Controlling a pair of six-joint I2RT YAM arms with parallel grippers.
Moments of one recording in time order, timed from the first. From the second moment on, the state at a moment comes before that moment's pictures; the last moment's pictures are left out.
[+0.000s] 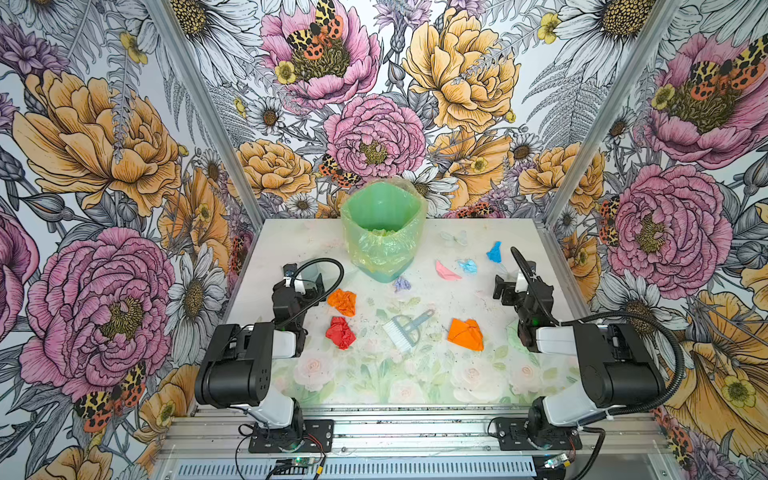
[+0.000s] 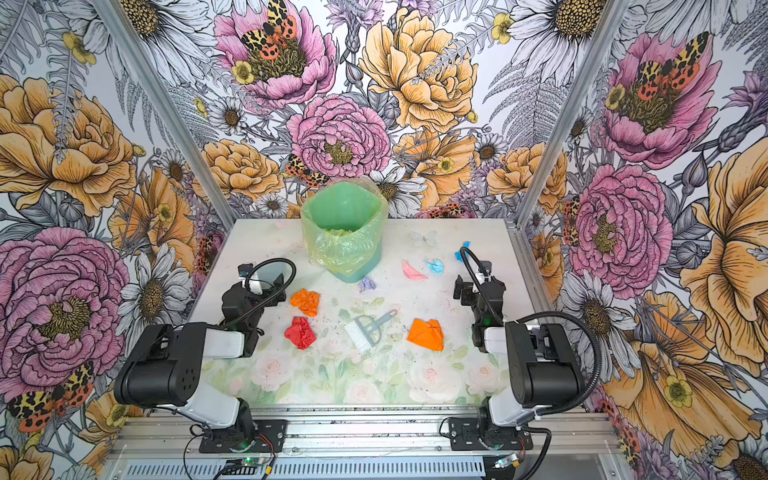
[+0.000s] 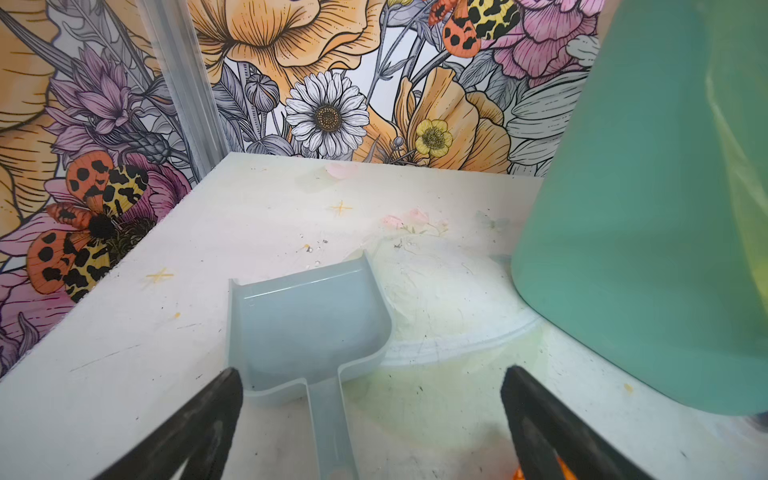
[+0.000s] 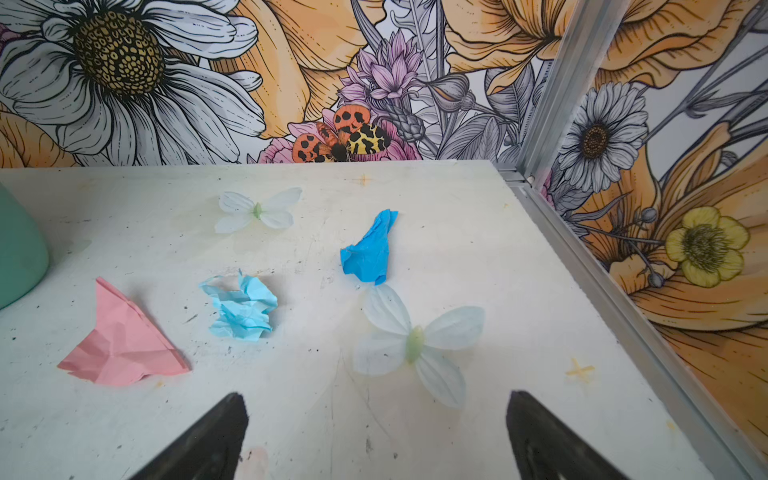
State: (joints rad) left arm 0.03 1.56 0.37 0.97 0.00 -0.06; right arm -0.03 1.53 0.41 0.81 0.03 0.01
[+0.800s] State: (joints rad) left arm 0.03 1.54 0.36 0.97 0.02 -0.05; right arm -0.03 1.26 0.38 0.63 -0.02 -0.01
